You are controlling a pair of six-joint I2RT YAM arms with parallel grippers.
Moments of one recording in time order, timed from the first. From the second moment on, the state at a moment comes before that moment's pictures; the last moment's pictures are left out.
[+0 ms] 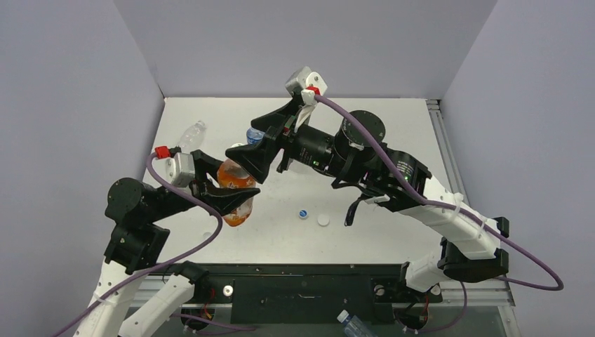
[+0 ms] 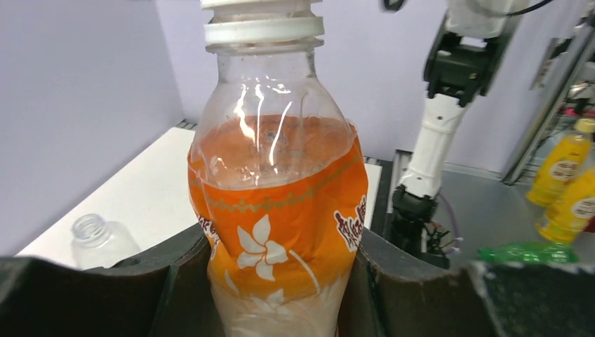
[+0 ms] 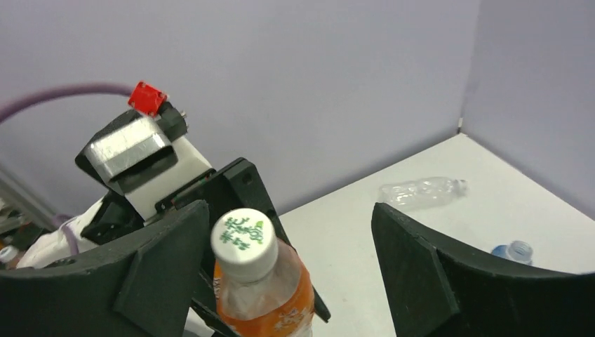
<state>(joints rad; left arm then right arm) -0.44 0.66 1.06 -0.09 0.82 -0.28 1.20 1.47 1.98 -0.39 -0.03 0.21</state>
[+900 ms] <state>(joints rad) -0.44 0.64 1.02 -0.15 0.69 -0.15 1.29 1.67 2.25 -0.54 0.25 0.21</state>
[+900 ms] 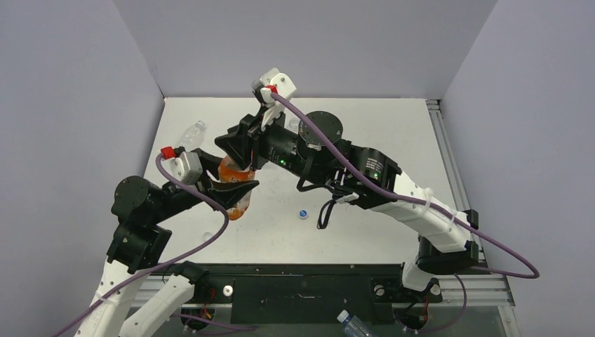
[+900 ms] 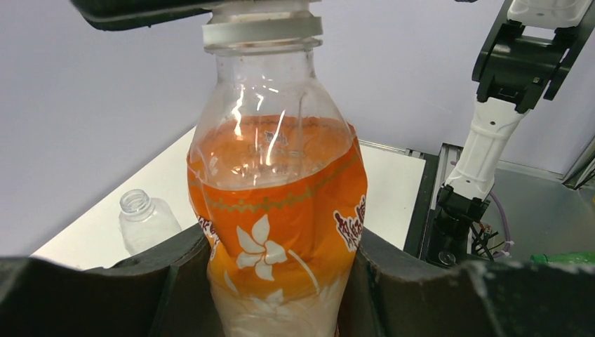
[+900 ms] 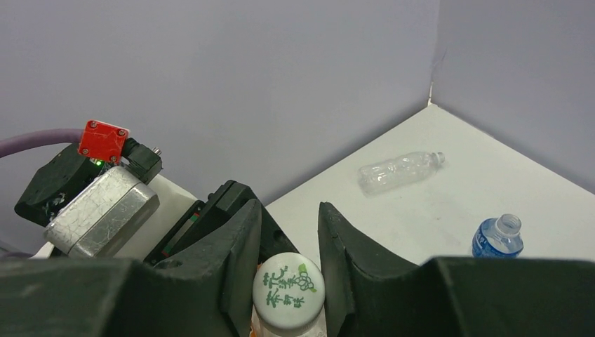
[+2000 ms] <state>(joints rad) -0.45 0.64 1.05 -0.09 0.93 -0.39 1.11 1.51 2.04 -0.46 -0.40 0.13</state>
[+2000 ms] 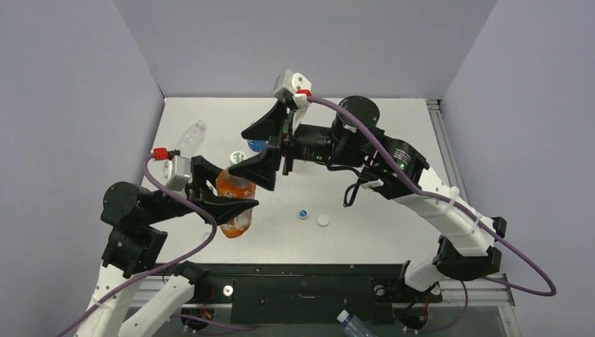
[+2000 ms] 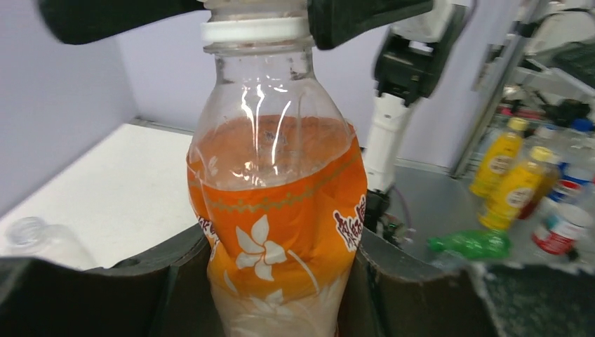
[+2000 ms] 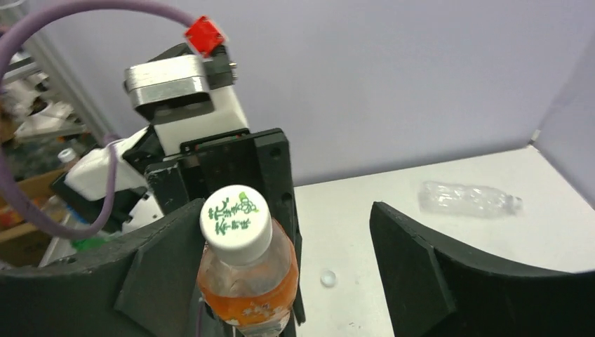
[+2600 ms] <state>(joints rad) -0.44 0.62 0.99 -0.13 0.65 -0.18 1.23 1.56 2.16 -0.55 0.24 0.23</state>
